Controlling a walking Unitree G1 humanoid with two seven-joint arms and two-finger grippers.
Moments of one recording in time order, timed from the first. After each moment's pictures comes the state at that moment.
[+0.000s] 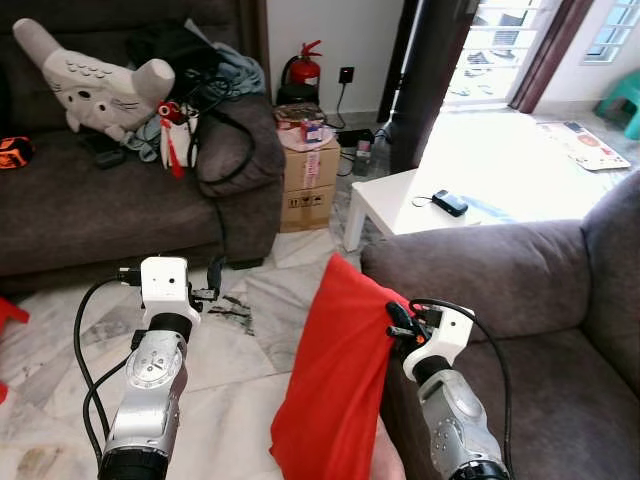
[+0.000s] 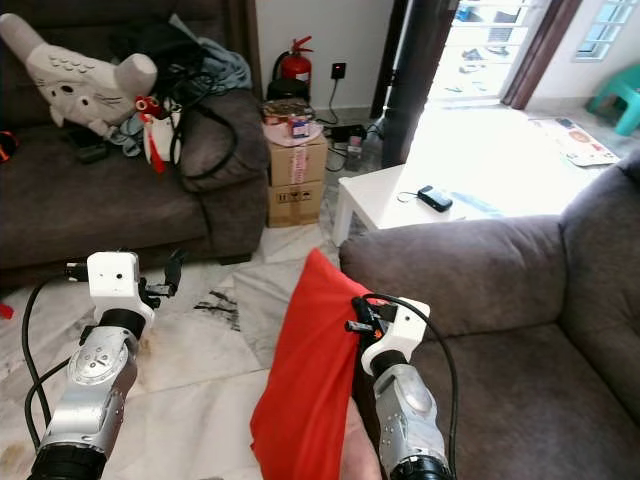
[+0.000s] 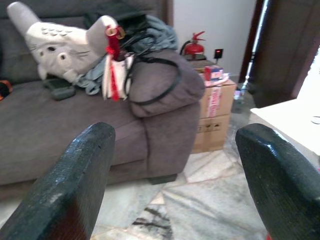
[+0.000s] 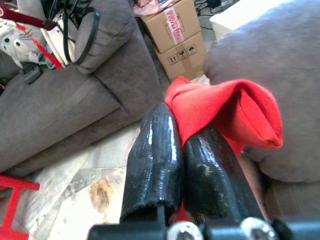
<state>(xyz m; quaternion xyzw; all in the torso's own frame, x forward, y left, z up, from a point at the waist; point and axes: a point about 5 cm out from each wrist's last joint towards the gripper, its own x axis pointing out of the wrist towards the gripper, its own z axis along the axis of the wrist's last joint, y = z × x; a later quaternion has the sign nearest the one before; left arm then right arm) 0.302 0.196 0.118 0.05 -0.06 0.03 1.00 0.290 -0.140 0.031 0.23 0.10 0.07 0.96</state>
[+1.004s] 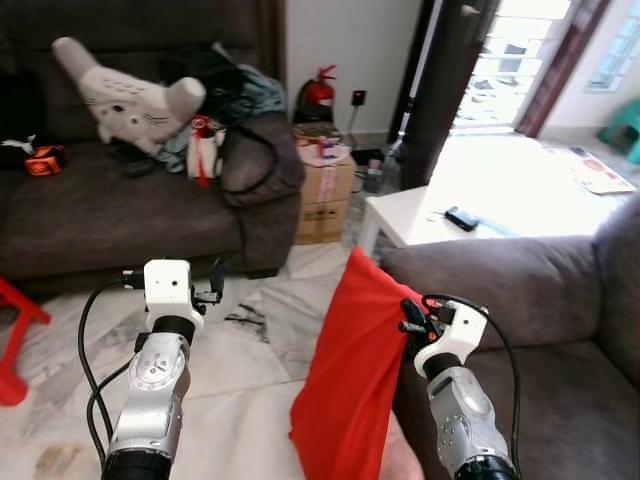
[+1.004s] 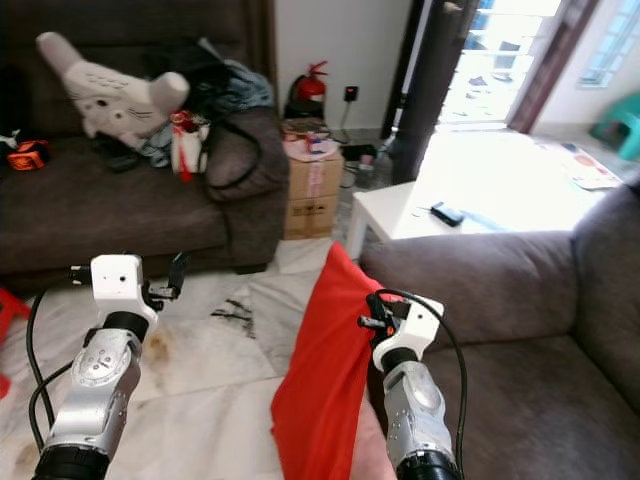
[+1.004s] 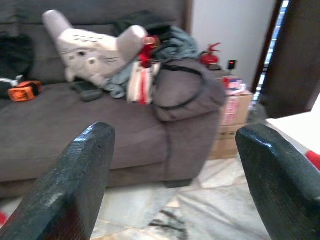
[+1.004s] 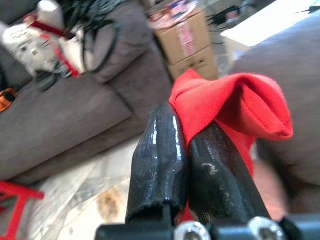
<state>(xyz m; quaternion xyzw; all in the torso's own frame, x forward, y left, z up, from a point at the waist) 0.300 0.195 0.114 0.04 -0.05 0.03 1.00 0.294 -0.148 0.032 0.23 0.09 0.05 0.97</state>
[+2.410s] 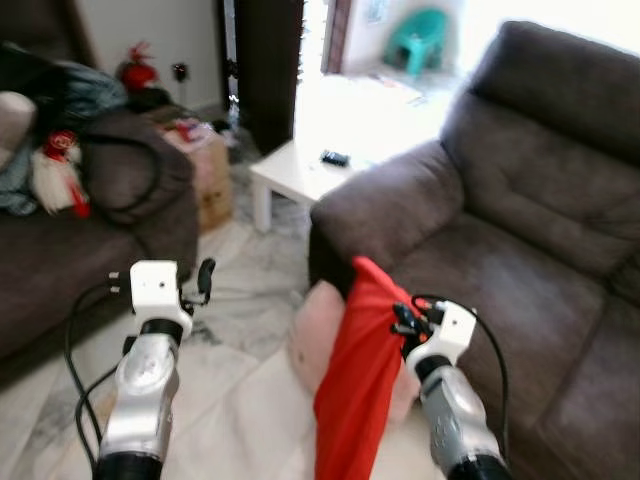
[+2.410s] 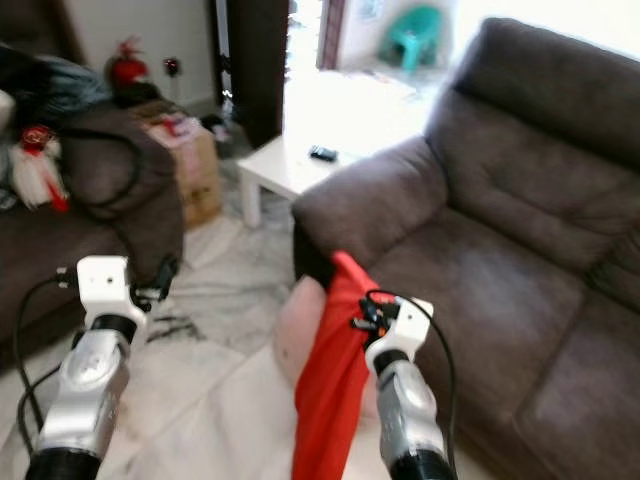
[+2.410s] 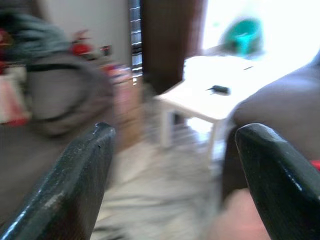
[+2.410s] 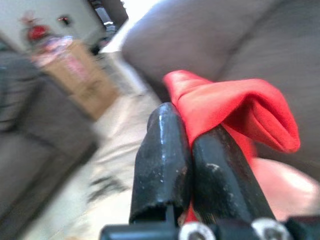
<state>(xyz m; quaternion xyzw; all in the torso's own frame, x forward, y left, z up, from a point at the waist) 0.301 0.188 0.110 0.03 -0.05 0.02 1.00 0.293 -0.155 0.023 0.21 0.11 0.03 0.97</state>
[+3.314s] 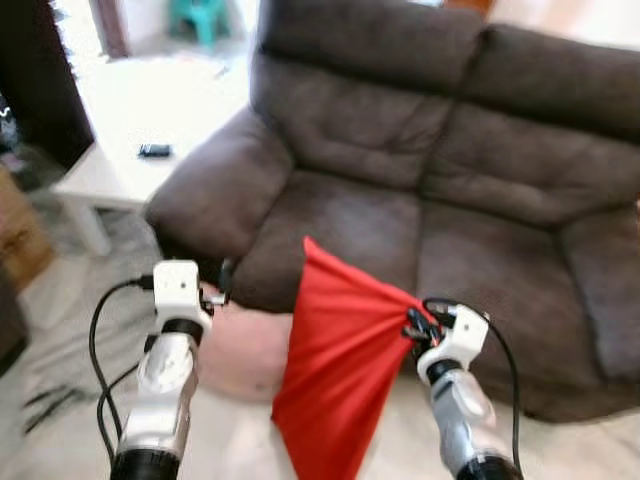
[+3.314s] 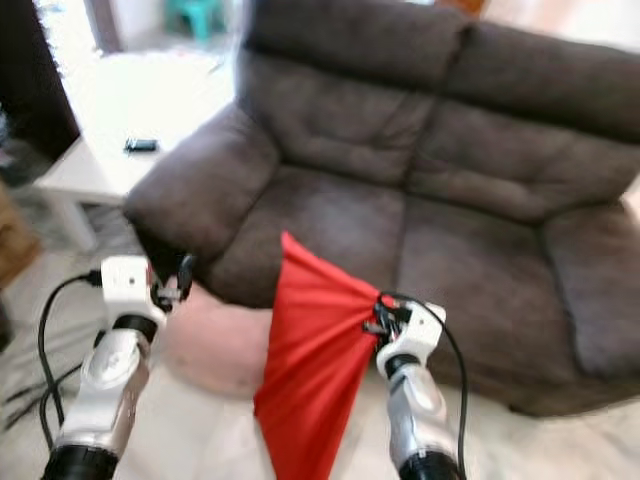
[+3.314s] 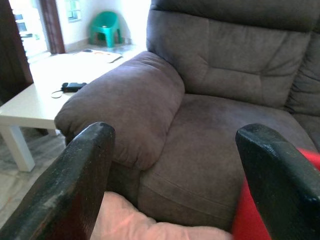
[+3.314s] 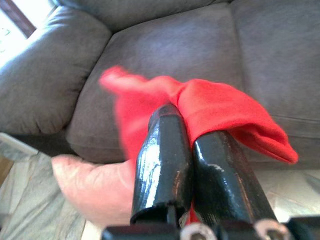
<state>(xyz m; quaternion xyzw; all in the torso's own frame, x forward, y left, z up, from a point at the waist) 0.301 0.191 0.110 0.03 -0.05 0.02 1.00 0.293 -0.155 0.021 0.21 0.12 0.01 0.97</state>
